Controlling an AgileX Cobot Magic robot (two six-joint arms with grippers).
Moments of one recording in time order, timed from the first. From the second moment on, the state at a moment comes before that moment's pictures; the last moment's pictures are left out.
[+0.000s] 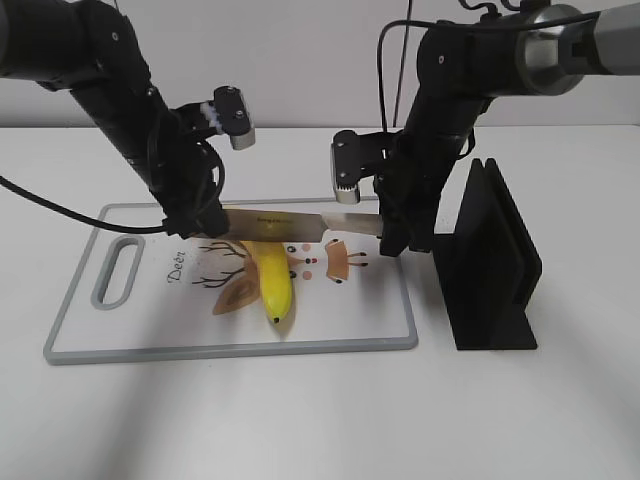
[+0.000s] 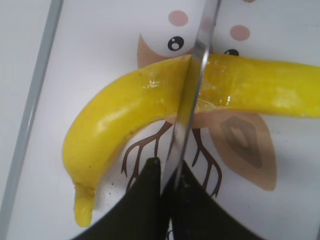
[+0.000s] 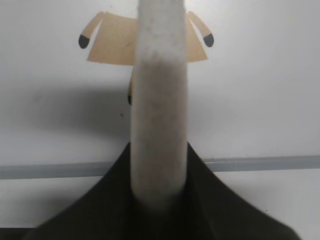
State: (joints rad) left arm -0.36 2.08 -1.48 -0.44 0.86 1.30; right arm 0.45 2.26 -1.65 0.23 0.93 -1.26
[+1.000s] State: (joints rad) left arm -0.38 1.74 -1.46 -0.41 0.95 1.30; right arm 0.46 2.00 -1.81 0.25 1.18 -1.26
